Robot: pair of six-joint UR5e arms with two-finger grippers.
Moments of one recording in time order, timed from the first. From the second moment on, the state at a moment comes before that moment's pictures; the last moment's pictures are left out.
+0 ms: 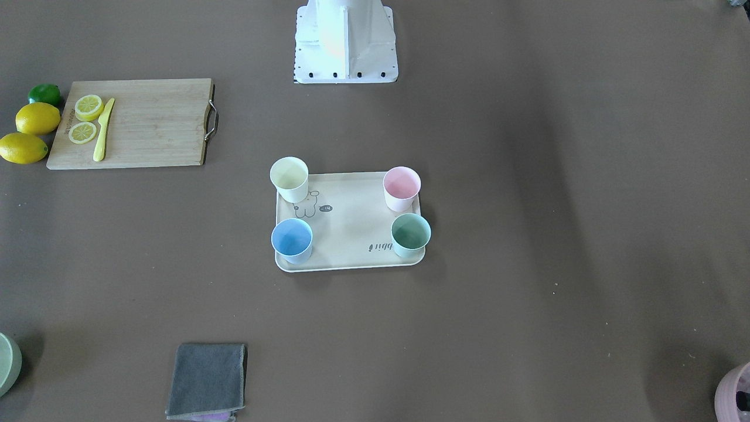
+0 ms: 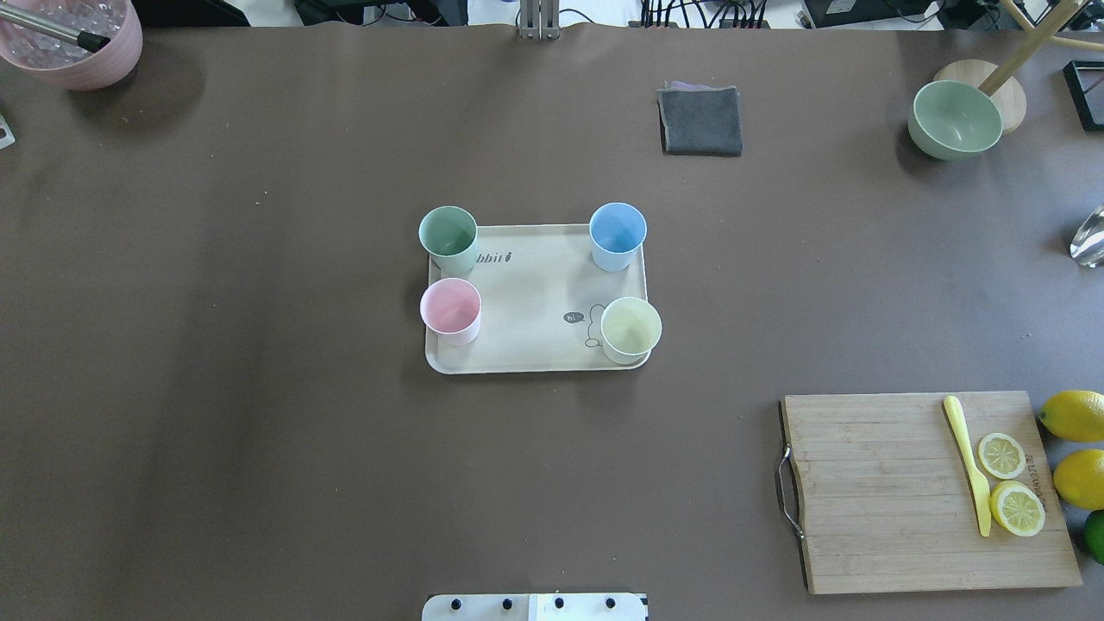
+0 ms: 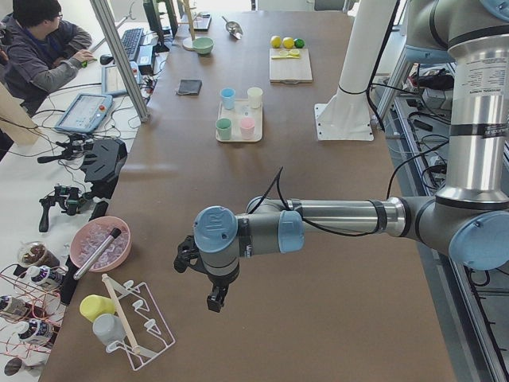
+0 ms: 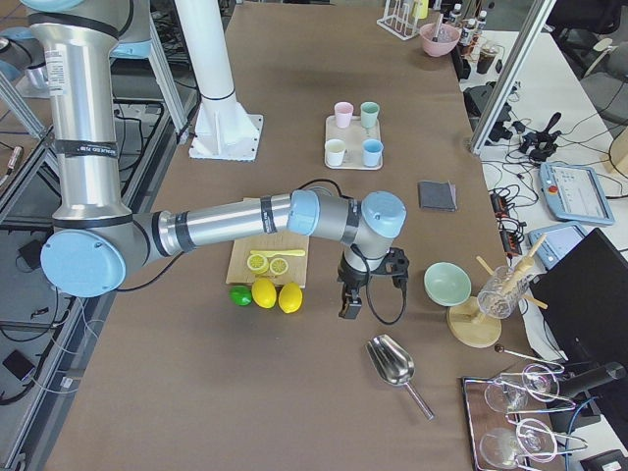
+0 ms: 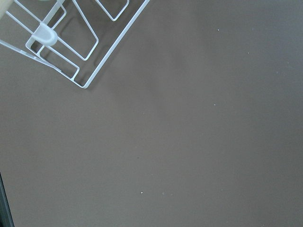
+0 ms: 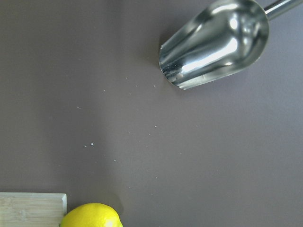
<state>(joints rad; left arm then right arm) -1.71 -1.51 -1.62 -1.48 -2.33 0.42 1.51 -1.56 1.71 -1.92 2.26 -0.11</state>
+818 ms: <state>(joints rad) -1.72 -1.46 -1.66 -1.49 -2.33 0.43 1.51 -1.60 1.64 -1.74 2.25 -0.11</state>
